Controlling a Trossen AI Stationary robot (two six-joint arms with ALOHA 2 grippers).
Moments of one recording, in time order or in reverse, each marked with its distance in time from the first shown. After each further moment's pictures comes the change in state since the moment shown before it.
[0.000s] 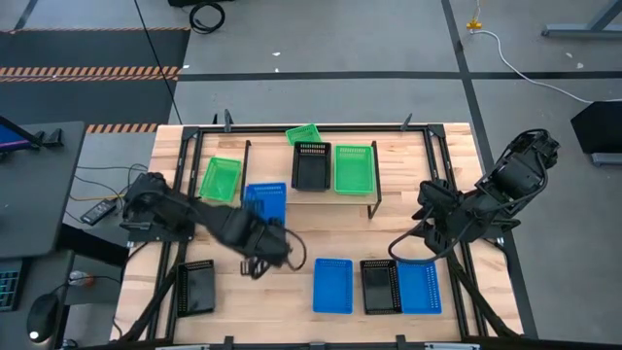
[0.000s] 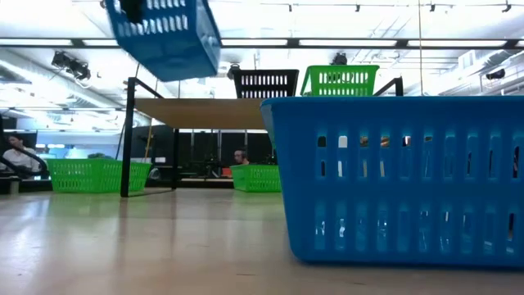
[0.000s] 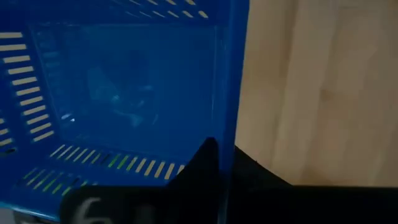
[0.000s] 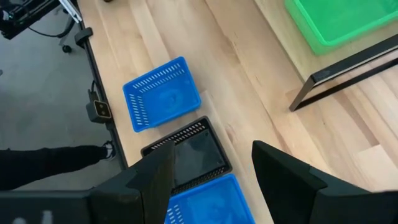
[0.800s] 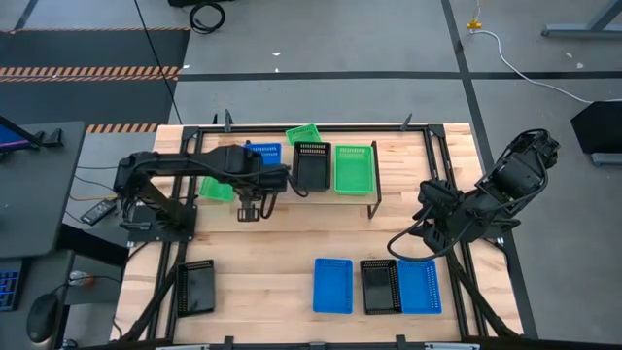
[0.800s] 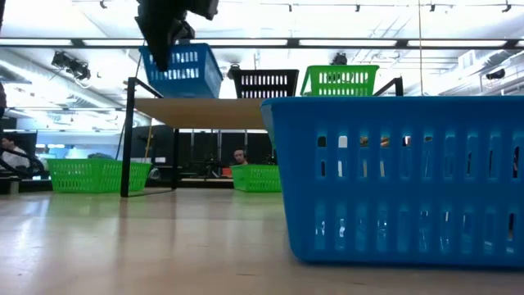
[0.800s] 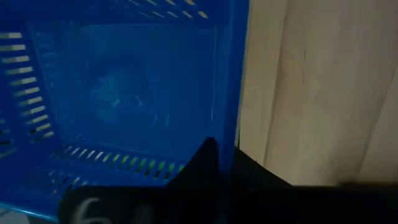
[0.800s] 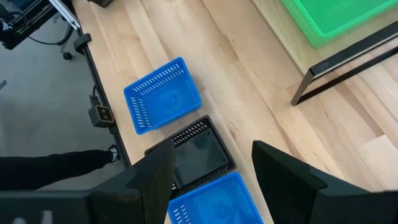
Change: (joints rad) left arm 0.419 -0.157 -0.194 0.076 0.039 0.442; right arm 0.001 -0.001 0.000 -0.006 -0.001 0.055
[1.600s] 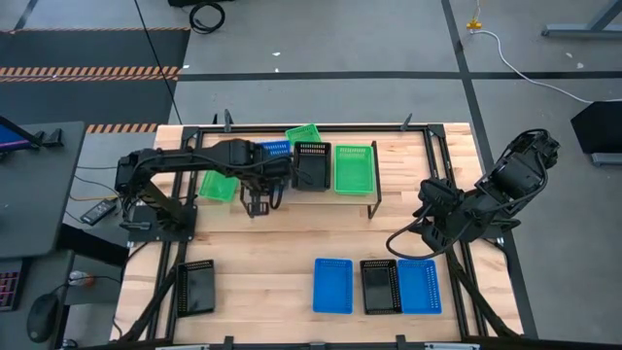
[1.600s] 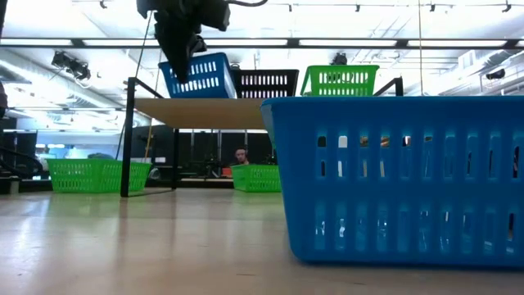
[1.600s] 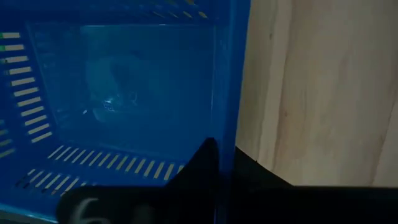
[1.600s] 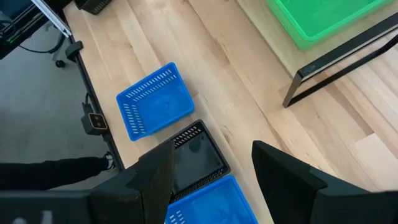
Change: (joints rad) left arm 0.090 0.001 -0.056 0.175 0.055 0.084; right arm -0.002 0.000 0.000 -0.020 0.029 0.029
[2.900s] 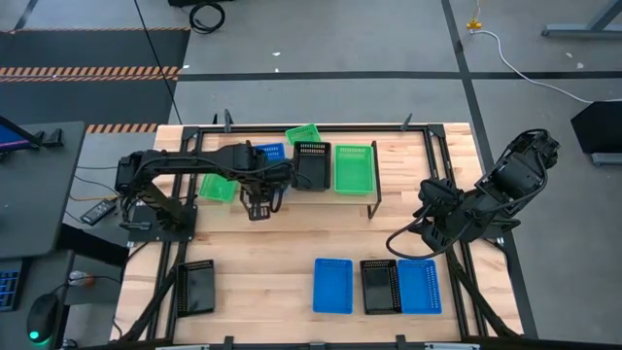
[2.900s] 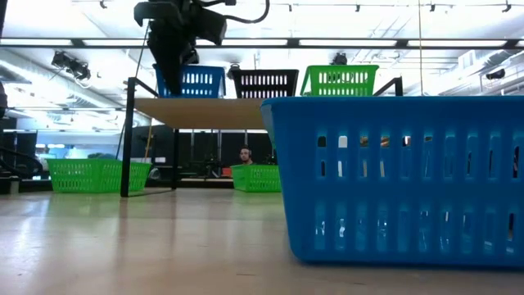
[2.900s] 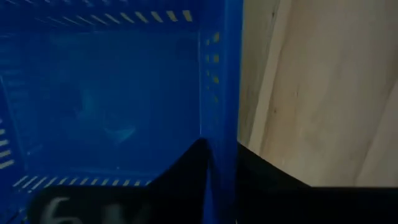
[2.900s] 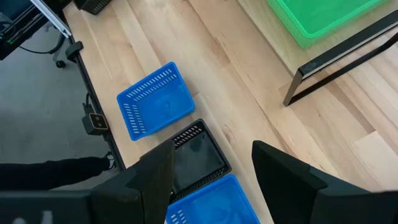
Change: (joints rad) left arm -0.005 0.004 -0.076 0.023 0.043 -0.101; right arm 0.000 0.000 0.000 0.000 -0.003 0.008
